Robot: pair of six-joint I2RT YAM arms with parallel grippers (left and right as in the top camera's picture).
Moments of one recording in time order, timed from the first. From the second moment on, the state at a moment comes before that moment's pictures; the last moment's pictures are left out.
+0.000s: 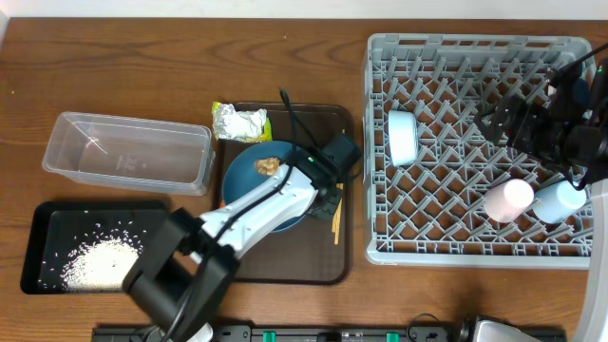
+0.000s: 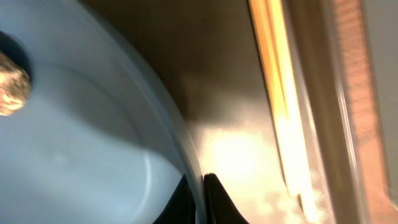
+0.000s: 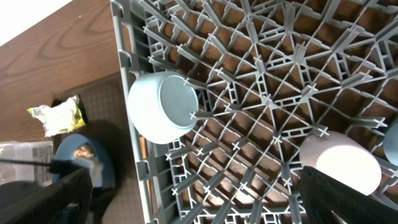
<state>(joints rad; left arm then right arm) -0.73 1.79 1.20 -0.84 -0.05 -0.34 -0.23 1.38 1.55 -1.21 -0.34 0.21</state>
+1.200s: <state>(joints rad) 0.04 0.88 1.23 -1.05 -0.11 -0.52 -0.23 1.38 1.55 -1.20 -0.34 0.21</state>
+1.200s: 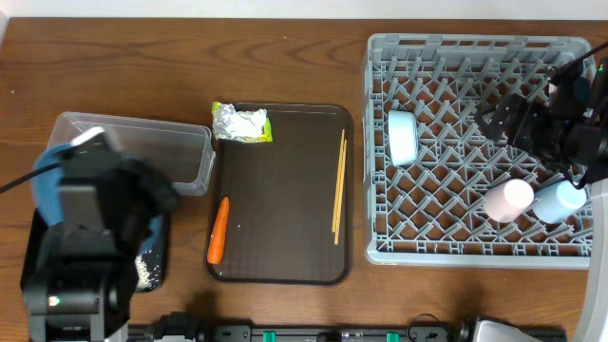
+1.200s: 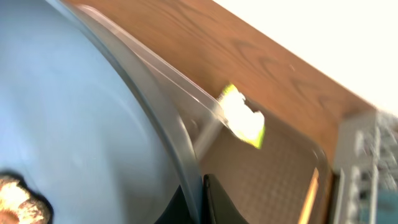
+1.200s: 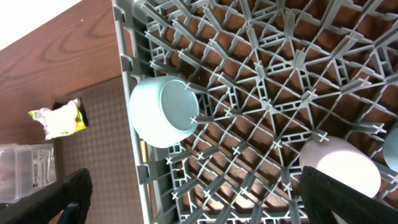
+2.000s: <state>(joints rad) 0.89 1.12 1.06 -0.81 0.88 -0.23 -0.23 1.38 1.55 -1.21 -0.34 0.21</state>
